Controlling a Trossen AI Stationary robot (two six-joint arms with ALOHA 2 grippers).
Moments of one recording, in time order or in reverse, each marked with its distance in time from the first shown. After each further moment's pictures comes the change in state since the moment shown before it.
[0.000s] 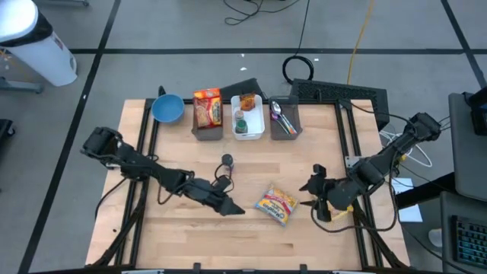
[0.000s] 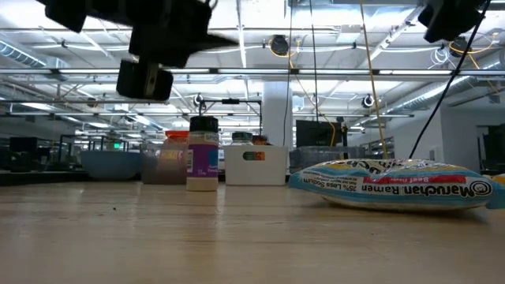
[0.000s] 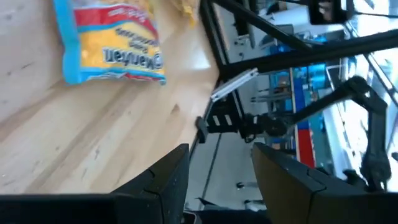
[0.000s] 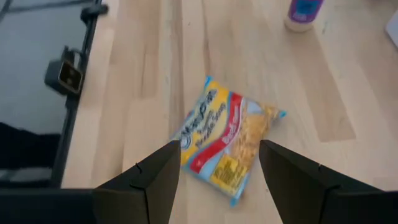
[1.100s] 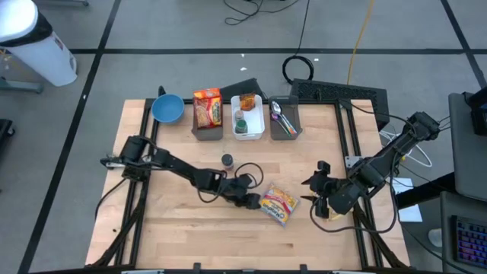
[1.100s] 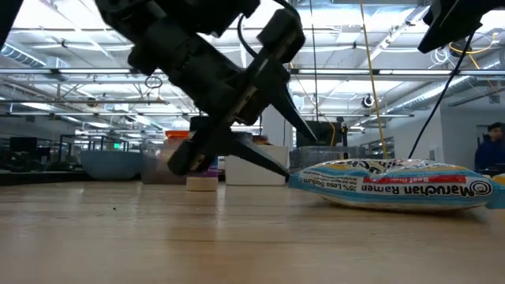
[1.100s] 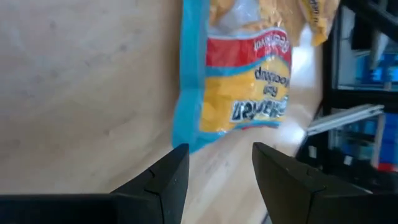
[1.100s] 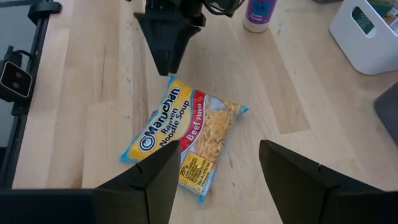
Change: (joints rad) left arm 0.148 0.371 0.297 -0.271 0.110 -0.057; right arm 0.043 0.011 0.000 -0.090 0.154 0.076
